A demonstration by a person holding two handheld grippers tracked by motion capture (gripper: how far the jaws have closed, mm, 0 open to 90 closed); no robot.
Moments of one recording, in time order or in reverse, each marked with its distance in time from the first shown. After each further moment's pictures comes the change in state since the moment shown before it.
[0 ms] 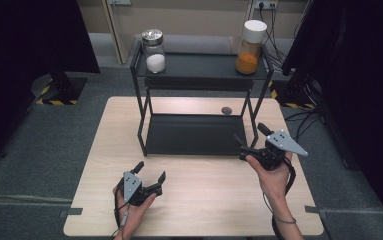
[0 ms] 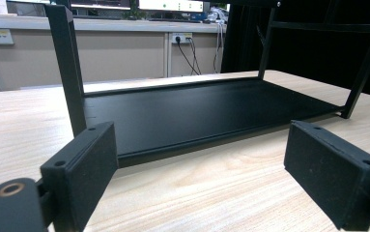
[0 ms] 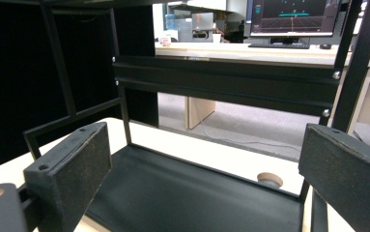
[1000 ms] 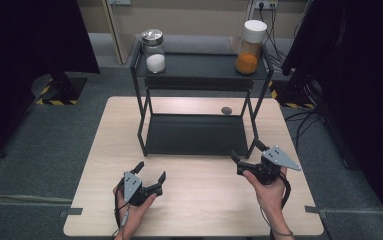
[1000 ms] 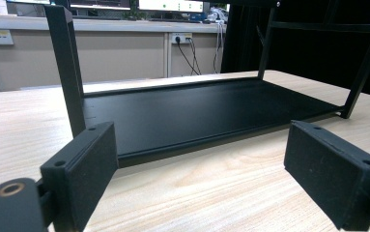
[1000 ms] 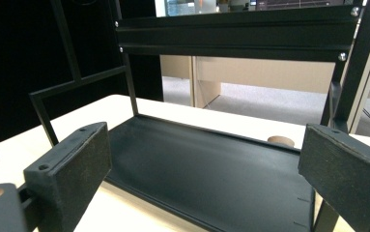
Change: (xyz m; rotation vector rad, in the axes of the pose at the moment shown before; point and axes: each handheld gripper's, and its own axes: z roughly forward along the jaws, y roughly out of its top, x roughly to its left) left arm -0.001 0.000 0.000 -0.001 0.000 0.001; right arm 0.002 -0.040 -0.009 0.051 0.010 0.036
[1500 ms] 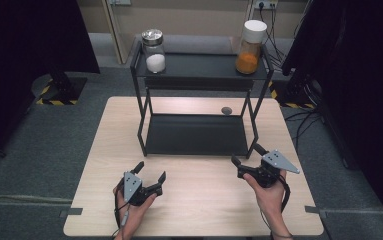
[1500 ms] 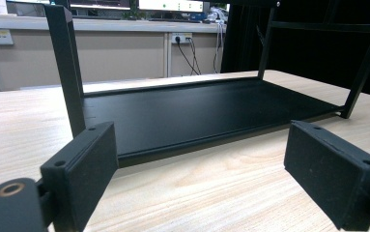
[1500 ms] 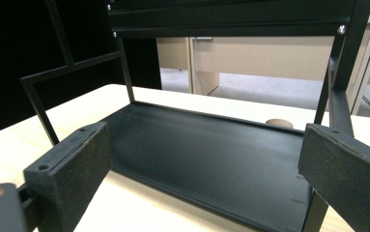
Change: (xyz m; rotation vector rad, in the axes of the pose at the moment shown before) left arm 0.000 0.000 0.000 0.000 0.000 -0.001; right arm -0.003 -0.014 -0.001 0.029 -0.004 0.025
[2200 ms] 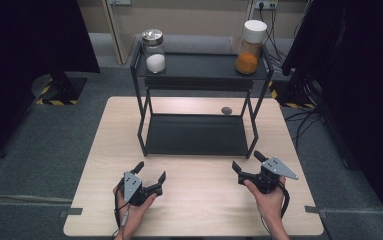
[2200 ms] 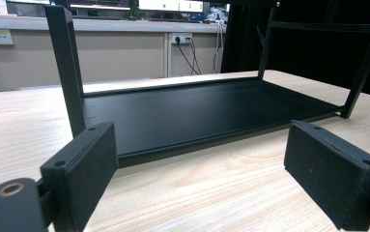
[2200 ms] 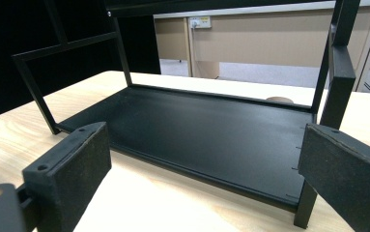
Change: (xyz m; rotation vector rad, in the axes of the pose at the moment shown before) left arm 0.000 0.000 0.000 0.001 0.000 0.000; right arm -0.005 -0.022 -0.003 0.028 -0.004 0.016
